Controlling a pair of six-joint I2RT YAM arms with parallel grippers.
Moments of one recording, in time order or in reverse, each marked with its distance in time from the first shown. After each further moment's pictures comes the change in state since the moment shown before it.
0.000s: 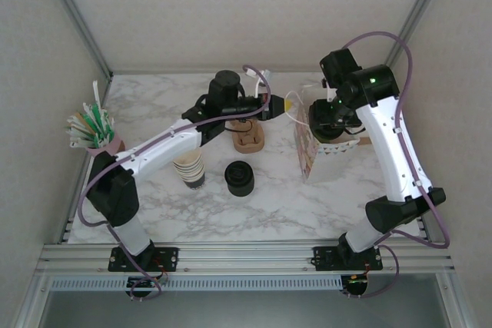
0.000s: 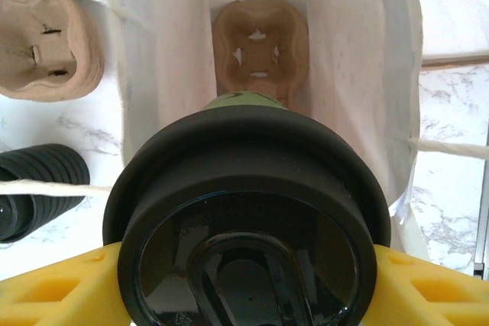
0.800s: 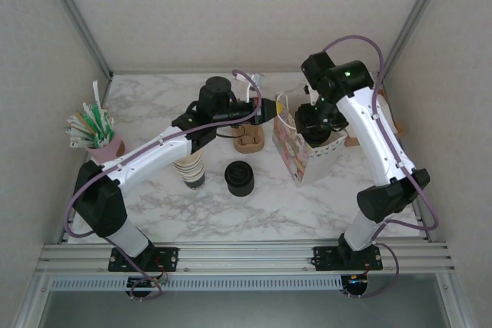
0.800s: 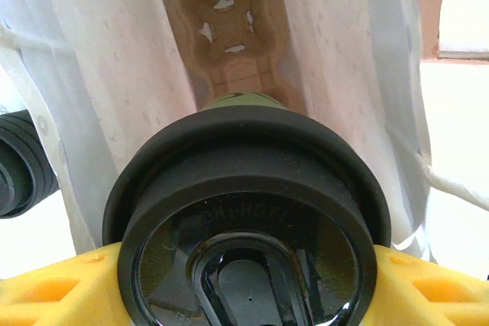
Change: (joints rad) left arm 0.003 -0.098 -0.104 0.000 -0.071 -0.009; right arm 0.052 0.106 -0.011 0.000 -0.044 -0.030
